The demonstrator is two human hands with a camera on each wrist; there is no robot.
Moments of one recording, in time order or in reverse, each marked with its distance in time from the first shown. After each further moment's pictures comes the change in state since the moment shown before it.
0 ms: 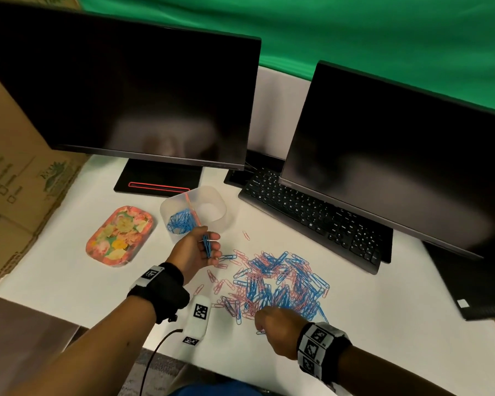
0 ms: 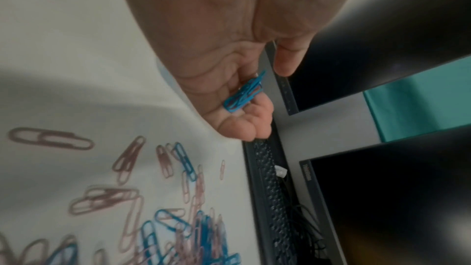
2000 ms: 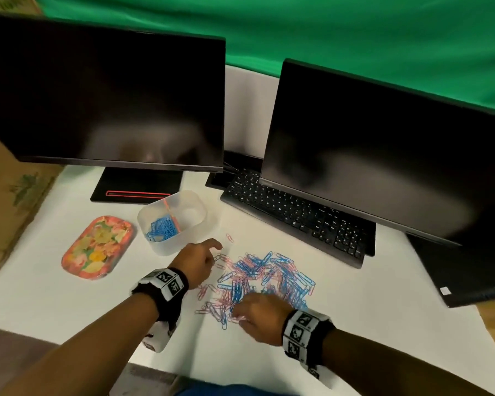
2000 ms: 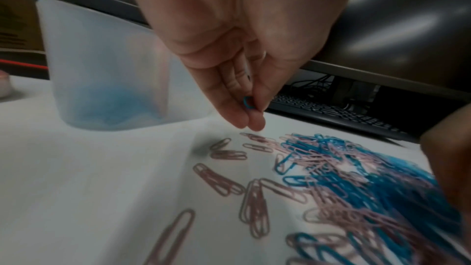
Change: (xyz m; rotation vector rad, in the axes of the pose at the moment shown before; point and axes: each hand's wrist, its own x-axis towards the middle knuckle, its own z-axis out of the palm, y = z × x) left_hand 0.035 -0.026 0.011 1.402 -0.120 0.452; right_hand 0.000 0.006 -0.026 0.187 0.147 -0.091
